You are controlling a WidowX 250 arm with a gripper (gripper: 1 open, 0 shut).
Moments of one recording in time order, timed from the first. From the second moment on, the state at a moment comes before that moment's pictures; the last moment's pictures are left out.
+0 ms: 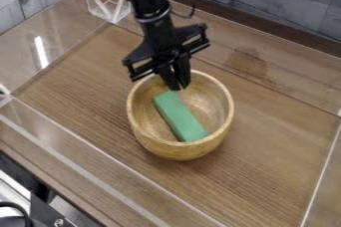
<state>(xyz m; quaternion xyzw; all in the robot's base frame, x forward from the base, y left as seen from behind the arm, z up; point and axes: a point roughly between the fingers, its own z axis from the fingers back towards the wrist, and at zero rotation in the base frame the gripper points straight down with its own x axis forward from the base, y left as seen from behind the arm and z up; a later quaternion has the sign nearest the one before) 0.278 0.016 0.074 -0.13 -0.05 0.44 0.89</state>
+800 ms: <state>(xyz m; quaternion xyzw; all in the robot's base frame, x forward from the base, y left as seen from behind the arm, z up) 0.289 0.043 0.080 -0.13 -0.06 0.55 0.82</state>
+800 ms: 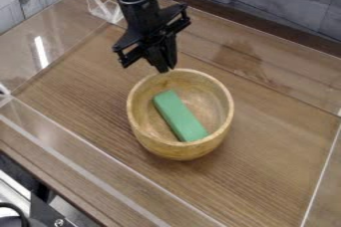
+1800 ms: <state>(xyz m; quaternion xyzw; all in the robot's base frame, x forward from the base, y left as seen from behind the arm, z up) 0.270 0.048 0.077 -0.13 -0.07 0.54 0.83</state>
